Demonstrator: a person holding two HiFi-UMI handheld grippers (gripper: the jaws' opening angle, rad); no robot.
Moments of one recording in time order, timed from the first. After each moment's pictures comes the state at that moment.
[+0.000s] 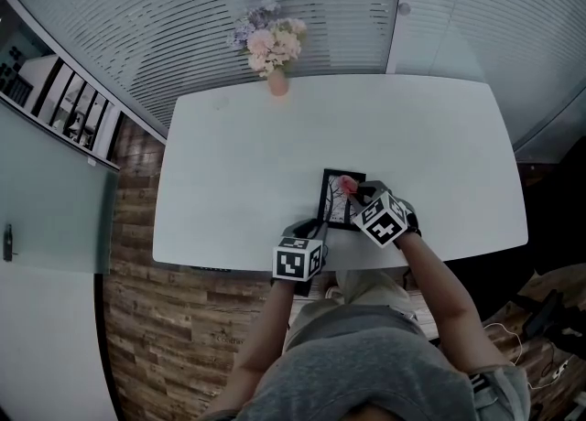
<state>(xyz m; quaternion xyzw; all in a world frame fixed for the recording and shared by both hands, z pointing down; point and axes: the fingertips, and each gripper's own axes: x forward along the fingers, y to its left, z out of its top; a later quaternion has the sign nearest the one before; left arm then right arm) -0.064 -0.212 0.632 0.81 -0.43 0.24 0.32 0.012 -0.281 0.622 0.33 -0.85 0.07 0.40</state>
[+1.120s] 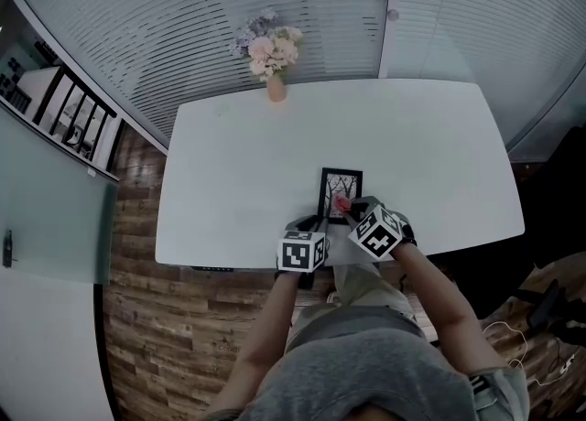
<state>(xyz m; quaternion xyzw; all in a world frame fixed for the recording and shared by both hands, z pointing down) -0.062 -0.212 0.632 0.81 -0.44 0.24 0.31 -0.004 -0.225 0.625 0.31 -0.85 0.08 0.42</state>
